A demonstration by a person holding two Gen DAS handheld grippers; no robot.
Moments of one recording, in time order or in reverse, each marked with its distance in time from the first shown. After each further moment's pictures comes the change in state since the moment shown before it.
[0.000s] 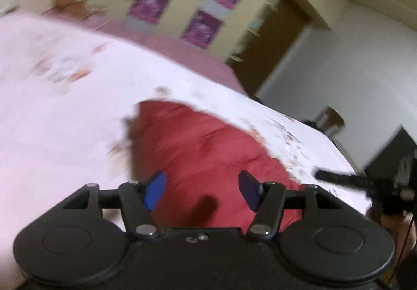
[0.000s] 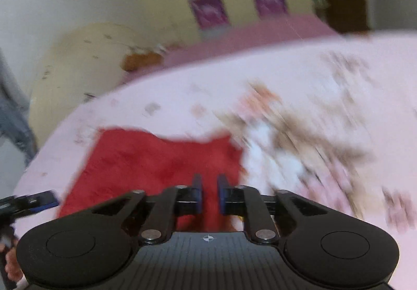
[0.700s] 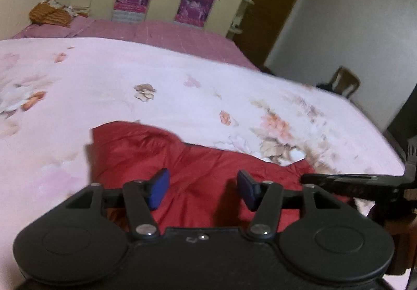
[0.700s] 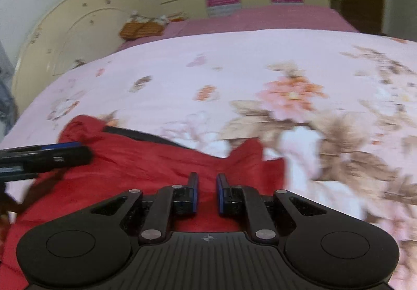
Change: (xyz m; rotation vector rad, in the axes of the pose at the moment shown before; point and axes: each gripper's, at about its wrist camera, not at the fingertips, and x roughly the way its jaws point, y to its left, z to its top) left arm 0.084 -0.013 0.031 0.108 0.093 0.086; right arm 0.097 -0.022 0.004 0.000 0.118 -0.122
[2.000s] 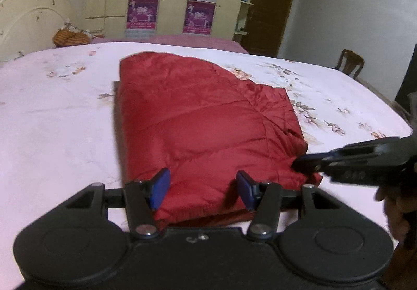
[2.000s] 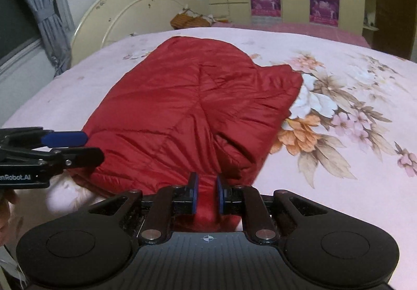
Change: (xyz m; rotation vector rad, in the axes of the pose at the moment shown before) left arm -0.142 -0.114 -0.154 0.134 -0.043 0.177; right arm -0.147 0.045 -0.145 -0.224 -0.001 0.107
